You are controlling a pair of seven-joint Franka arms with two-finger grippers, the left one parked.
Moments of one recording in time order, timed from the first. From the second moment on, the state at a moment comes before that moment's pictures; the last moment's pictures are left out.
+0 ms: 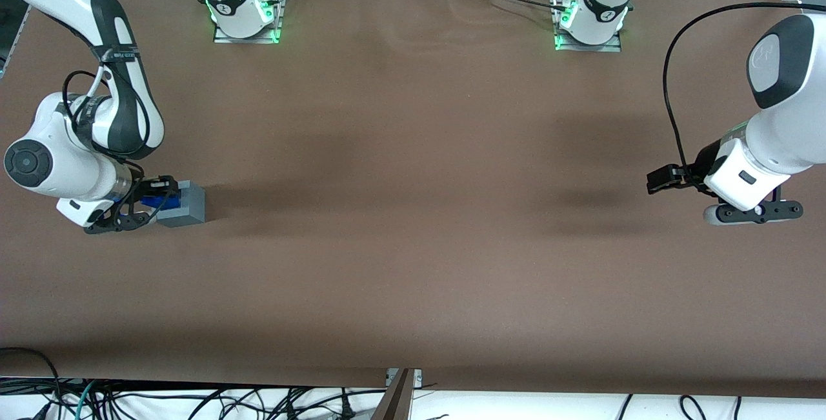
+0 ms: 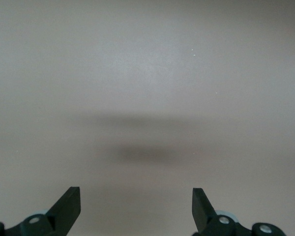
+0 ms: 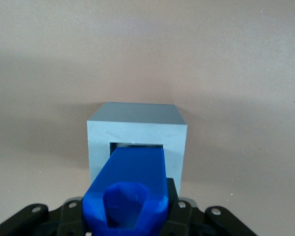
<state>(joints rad) 0.13 0.44 -0.23 -1.85 0.02 2.13 -0.30</state>
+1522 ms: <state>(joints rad) 0.13 0.45 -0.23 -1.85 0.06 2.15 -0.30</state>
